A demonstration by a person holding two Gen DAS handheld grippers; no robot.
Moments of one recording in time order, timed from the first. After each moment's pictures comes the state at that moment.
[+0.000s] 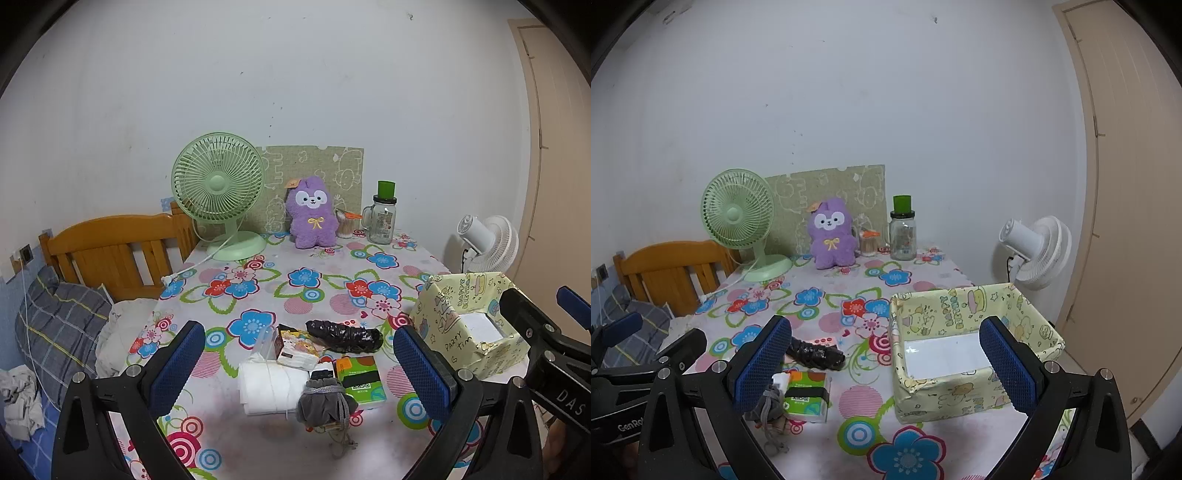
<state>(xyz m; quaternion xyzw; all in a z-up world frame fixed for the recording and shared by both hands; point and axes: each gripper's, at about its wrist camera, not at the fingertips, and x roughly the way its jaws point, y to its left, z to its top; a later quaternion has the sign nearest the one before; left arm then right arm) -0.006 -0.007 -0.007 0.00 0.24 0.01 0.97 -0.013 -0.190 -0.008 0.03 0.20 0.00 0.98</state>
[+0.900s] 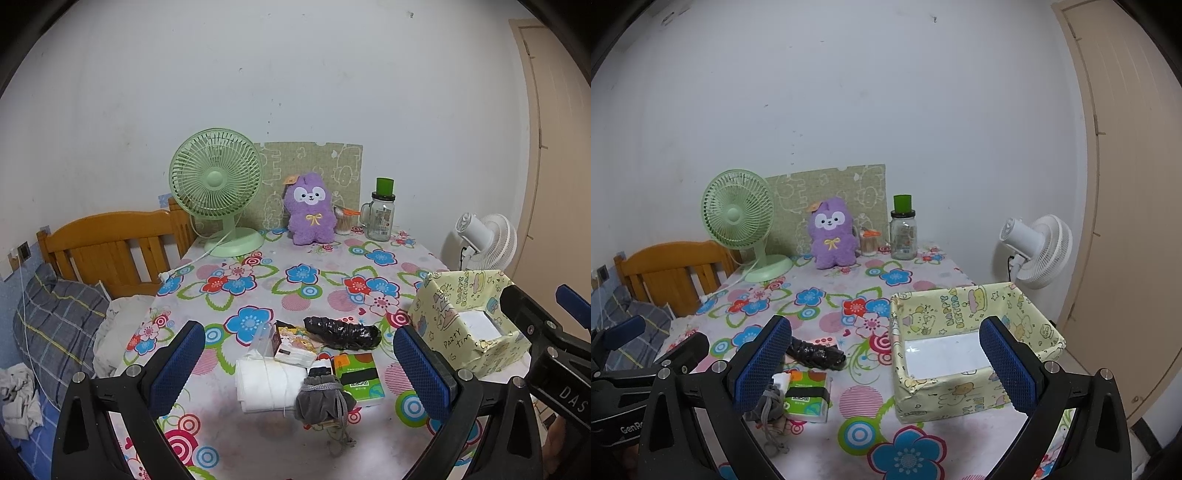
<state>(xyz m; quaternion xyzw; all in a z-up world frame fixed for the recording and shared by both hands) -0.005 -0.005 -0.007 0.00 0.25 0.01 0.97 -0.013 -0.191 -0.008 0.04 0.20 0.00 0.98</state>
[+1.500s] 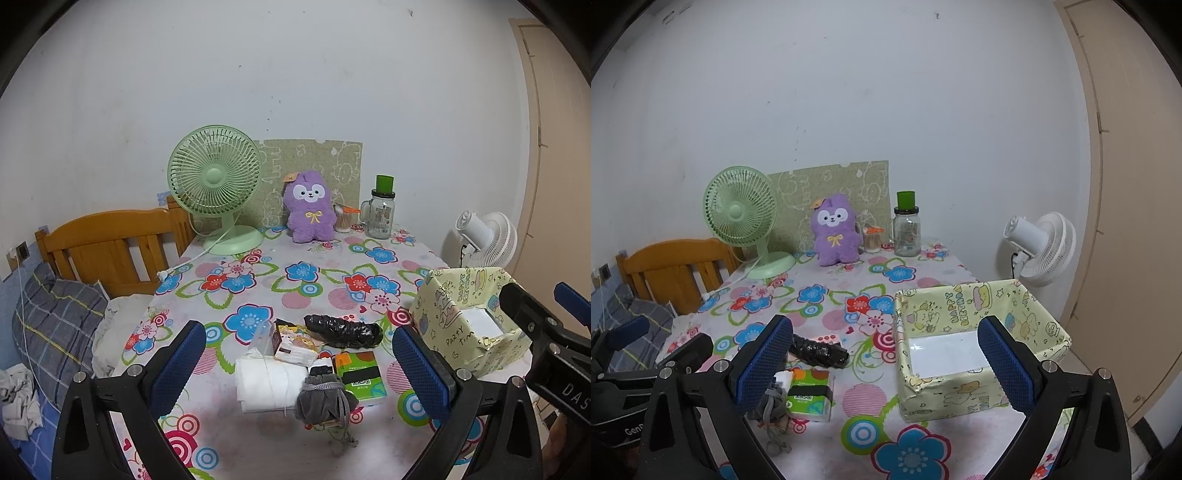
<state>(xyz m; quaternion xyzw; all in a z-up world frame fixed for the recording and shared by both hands) 0.000 -0.002 -0.009 0.00 0.25 0.01 0.97 -0.009 -0.190 -0.009 0.04 0.20 0.01 0.98</state>
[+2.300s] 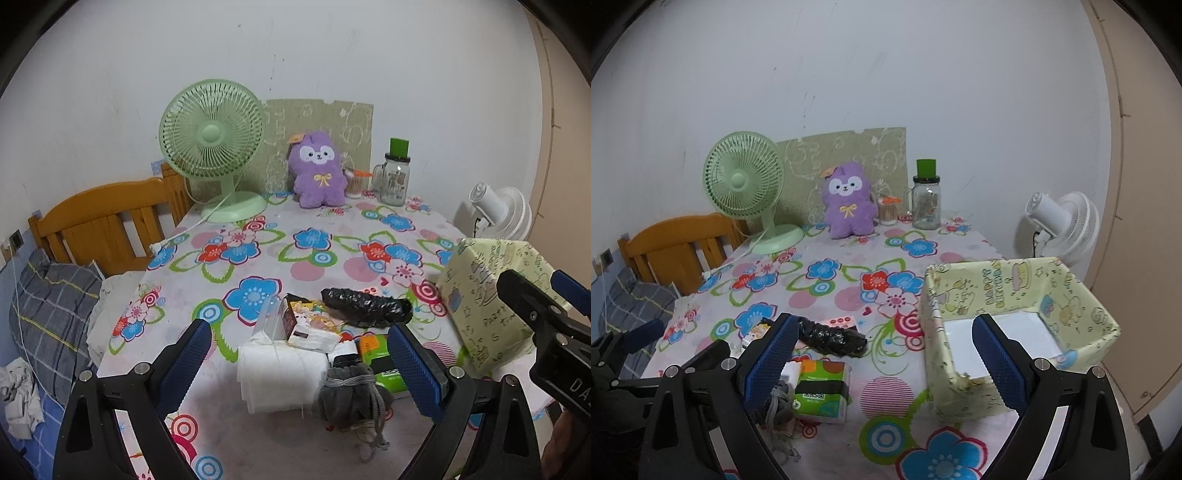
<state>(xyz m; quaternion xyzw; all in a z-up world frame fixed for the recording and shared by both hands) 0.046 0.015 -0.050 0.00 0.31 0.01 0.95 0.035 -0.162 -0.041 0.03 0.25 0.03 0.97</state>
